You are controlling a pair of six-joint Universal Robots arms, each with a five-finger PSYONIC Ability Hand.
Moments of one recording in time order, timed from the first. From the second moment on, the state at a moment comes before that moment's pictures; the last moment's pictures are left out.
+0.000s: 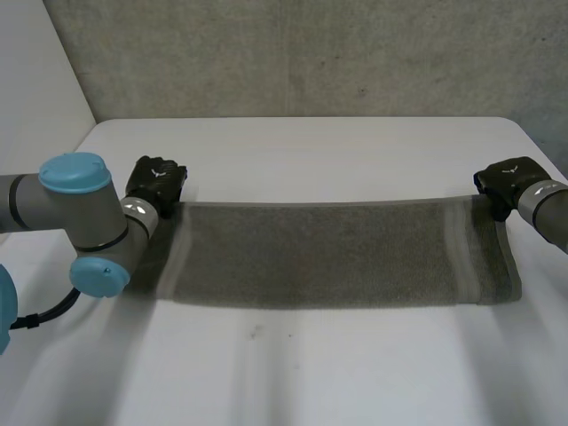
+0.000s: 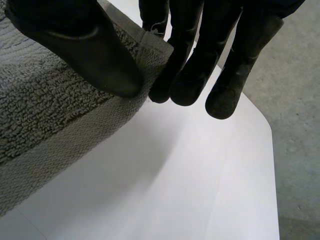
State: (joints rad) left arm 4.43 -2.41 -1.16 3.40 -1.51 3.60; right arm 1.61 -0.82 1.06 0.16 1.41 2.51; left_hand 1.21 1.22 1.22 1.22 1.03; right_hand 1.33 1.34 1.34 1.34 1.17
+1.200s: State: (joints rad) left arm 4.41 -1.80 -1.80 3.59 -1.50 3.28; right arm 1.46 -1.19 1.93 -0.33 1.26 2.42; left_hand 0.18 0.17 0.17 0.17 0.03; right_hand 1.34 1.34 1.34 1.34 1.17
